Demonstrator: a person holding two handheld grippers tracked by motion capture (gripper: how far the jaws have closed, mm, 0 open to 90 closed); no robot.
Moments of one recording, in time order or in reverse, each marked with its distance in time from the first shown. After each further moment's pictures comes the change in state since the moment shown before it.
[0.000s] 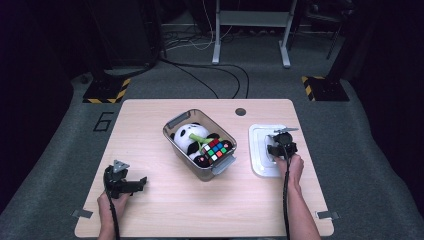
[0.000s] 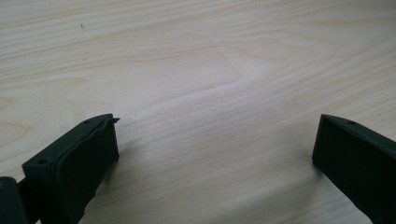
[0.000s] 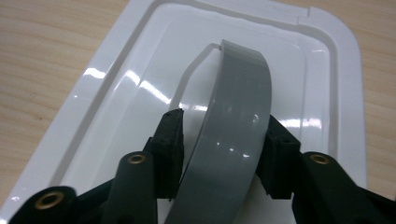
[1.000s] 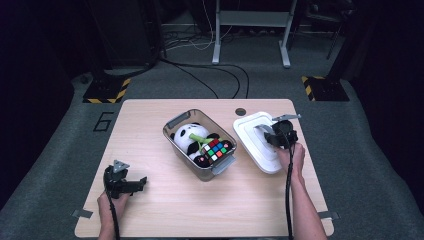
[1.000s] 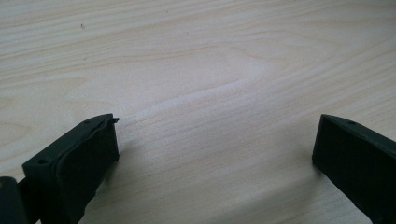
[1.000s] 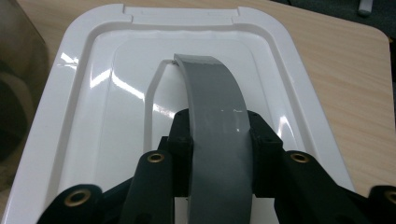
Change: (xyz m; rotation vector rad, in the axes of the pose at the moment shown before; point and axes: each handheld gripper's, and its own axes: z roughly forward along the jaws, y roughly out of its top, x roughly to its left) left arm 0.000 0.000 0.000 0.001 0.000 -0.001; right arm 0.021 0.047 -0.062 -0.091 0.091 -0.075
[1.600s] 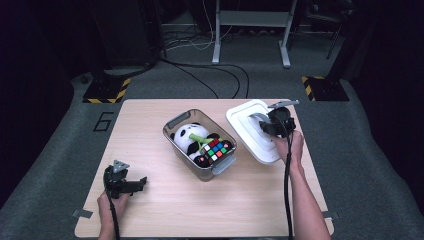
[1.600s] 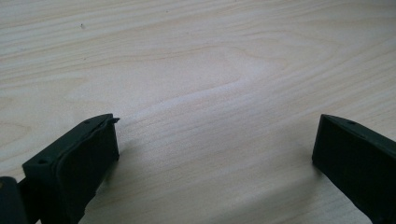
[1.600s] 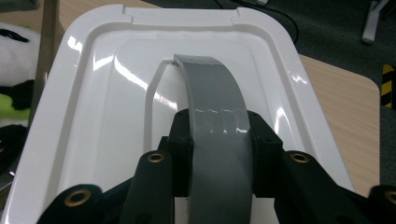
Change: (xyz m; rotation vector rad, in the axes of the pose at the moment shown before) left arm 0.000 0.000 0.000 0.003 -0.001 0.002; right arm 0.018 0.045 -0.030 -0.040 0.031 -0.059
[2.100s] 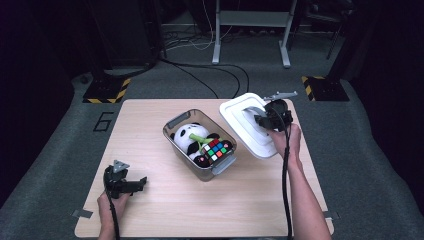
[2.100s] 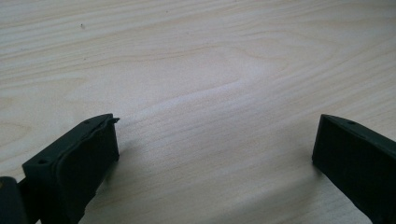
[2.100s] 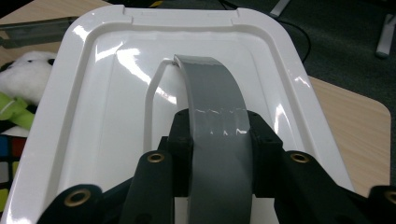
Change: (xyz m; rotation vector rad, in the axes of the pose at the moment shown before) left arm -0.001 0.000 0.001 -0.007 0.001 -0.011; right arm 0.014 0.026 -0.015 -0.026 0.052 -0.023
